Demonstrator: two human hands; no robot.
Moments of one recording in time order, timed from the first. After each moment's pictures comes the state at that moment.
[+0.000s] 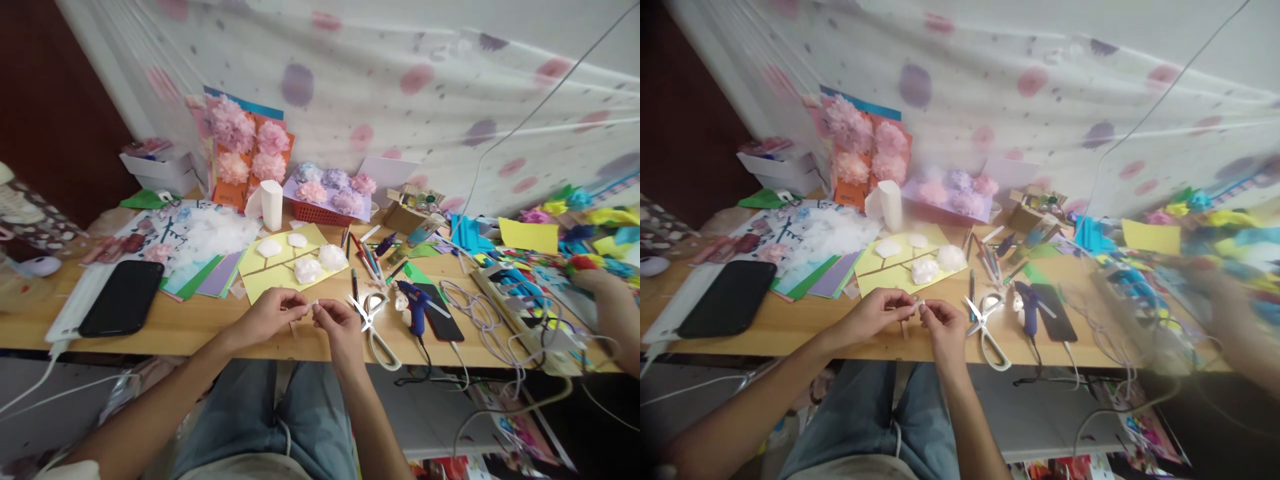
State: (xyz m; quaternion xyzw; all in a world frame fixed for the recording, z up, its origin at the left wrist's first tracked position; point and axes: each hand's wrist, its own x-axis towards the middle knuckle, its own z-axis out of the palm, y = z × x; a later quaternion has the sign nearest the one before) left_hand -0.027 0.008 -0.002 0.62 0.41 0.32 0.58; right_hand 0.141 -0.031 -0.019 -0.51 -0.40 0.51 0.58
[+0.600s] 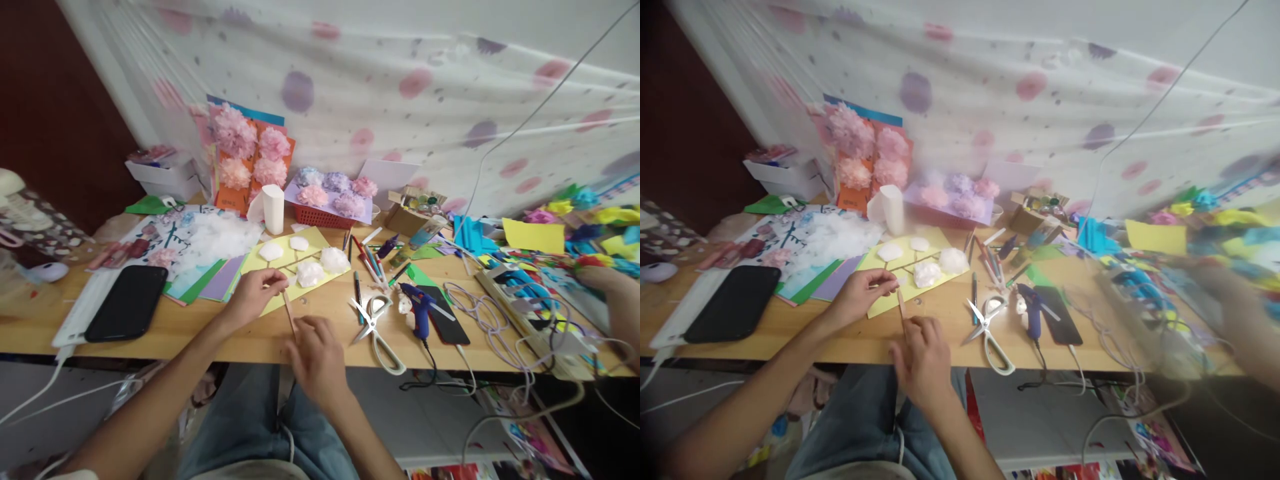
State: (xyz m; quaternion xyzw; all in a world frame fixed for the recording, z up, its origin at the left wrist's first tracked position) left_hand -0.057 0.039 -0.004 0.62 0.50 0.40 0.44; right_hand 0.125 -0.065 -0.046 -0.50 -0.74 0.16 0.42
